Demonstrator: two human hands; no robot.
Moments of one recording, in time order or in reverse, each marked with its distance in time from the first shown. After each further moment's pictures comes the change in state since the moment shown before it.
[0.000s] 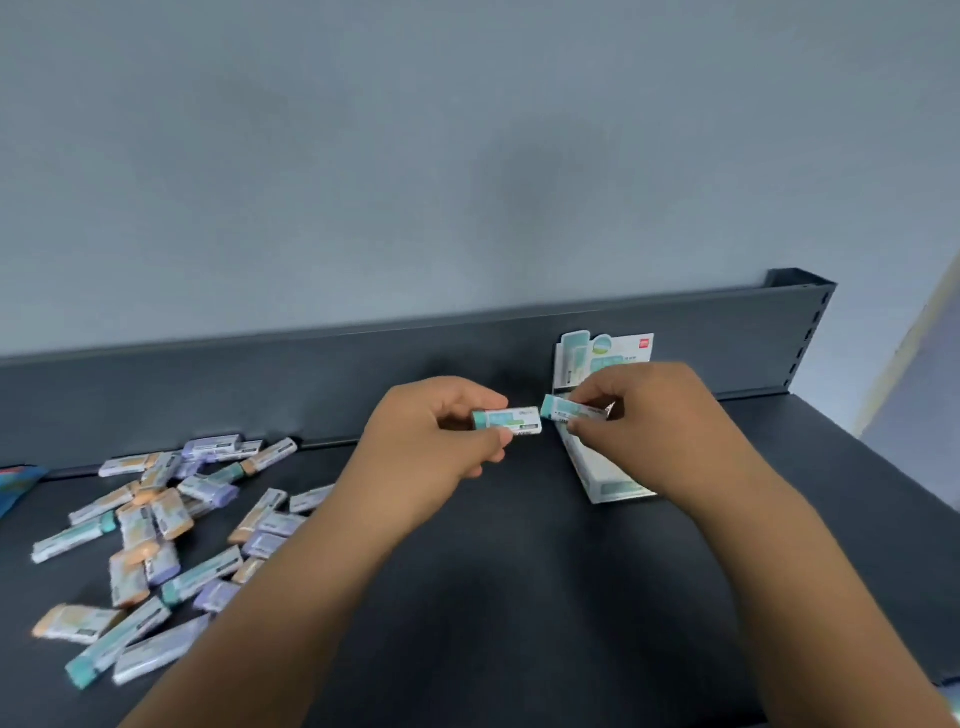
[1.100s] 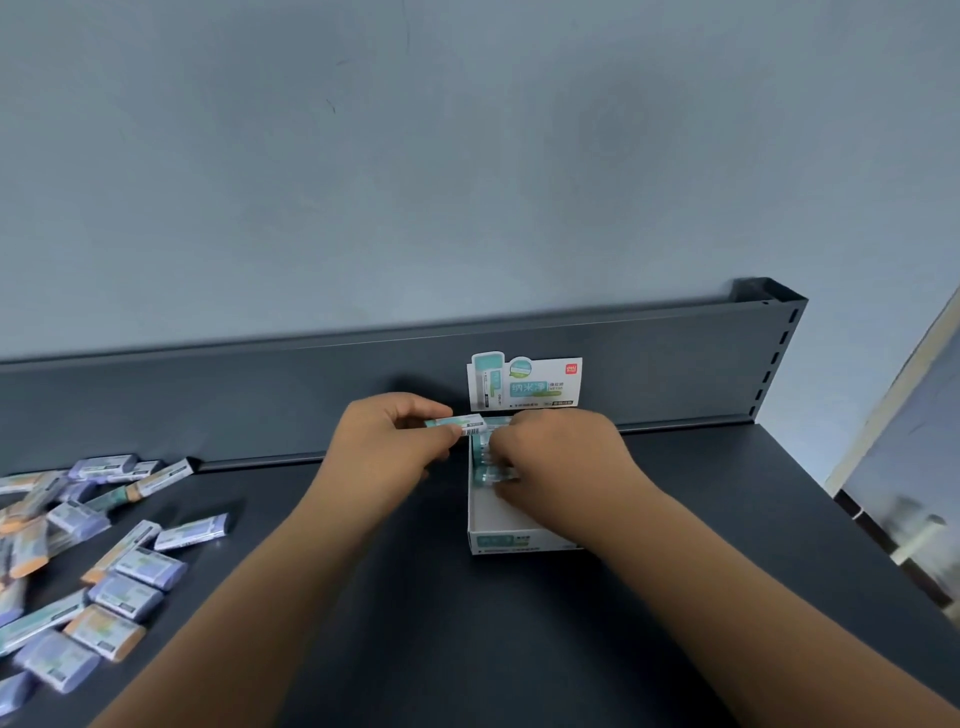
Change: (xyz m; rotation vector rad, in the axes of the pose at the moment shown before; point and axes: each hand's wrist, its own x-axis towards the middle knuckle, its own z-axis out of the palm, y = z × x) left_hand 0.072 -0.004 0.088 -0.039 0.212 -0.188; right_hand 0.053 0.073 0.024 -0.467 -0.159 -0.486
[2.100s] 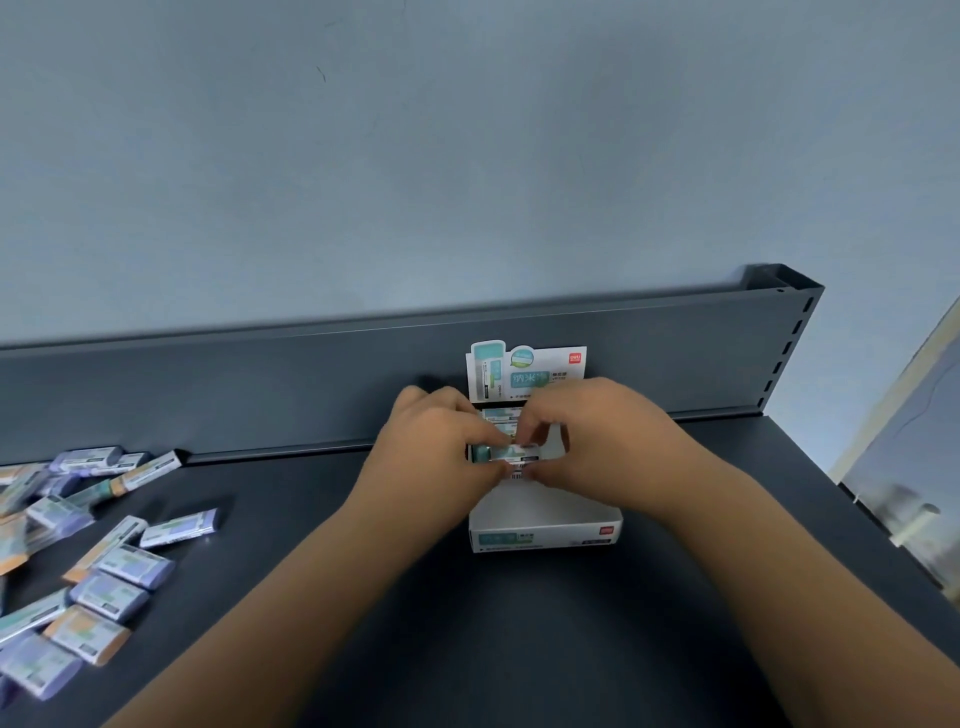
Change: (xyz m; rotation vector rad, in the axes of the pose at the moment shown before) left_hand 0.014 -0.023 0.024 0.750 -0.068 0.566; right_hand -0.001 0.042 0.002 0.320 -0.002 0.028
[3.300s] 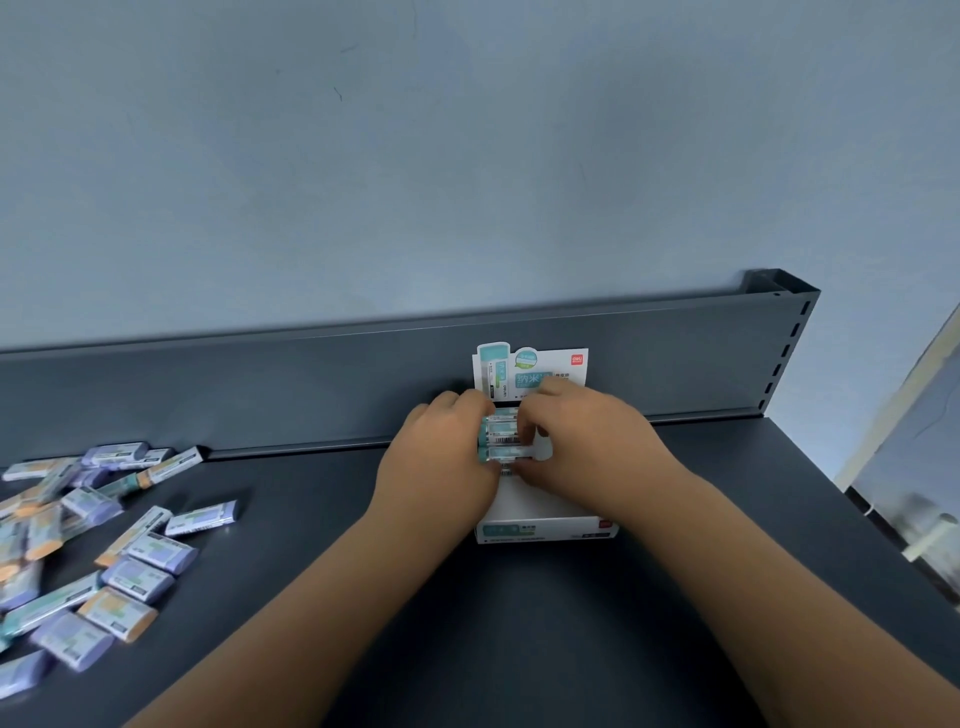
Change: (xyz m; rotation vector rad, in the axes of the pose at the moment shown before) left_hand -0.007 0.006 0.012 0.047 0.080 -0.109; right_hand -0.002 -0.019 0.009 -0.107 0.018 0.109
